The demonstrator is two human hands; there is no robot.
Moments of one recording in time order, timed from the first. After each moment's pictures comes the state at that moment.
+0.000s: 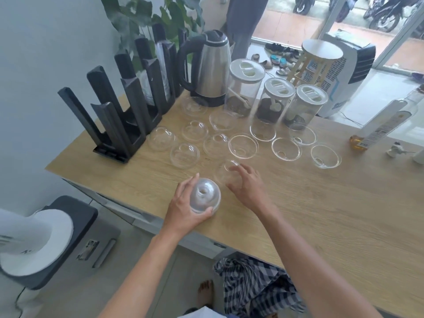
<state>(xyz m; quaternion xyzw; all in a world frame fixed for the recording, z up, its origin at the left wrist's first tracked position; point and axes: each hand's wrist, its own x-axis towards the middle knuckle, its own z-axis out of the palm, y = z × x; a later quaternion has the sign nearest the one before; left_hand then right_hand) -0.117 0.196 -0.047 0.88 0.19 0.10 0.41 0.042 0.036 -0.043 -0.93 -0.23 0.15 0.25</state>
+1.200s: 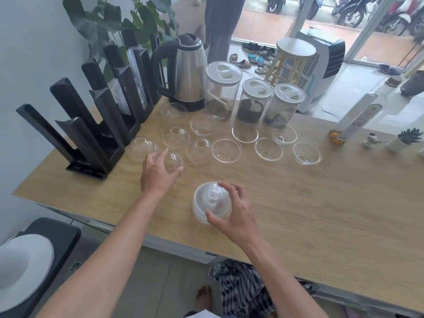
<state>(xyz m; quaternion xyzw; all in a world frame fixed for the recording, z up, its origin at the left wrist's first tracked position) -0.015 0.271 -0.044 0.90 0.30 0.08 0.29 -0.028 0.018 -0.033 -0.88 -0.21 0.08 0.41</state>
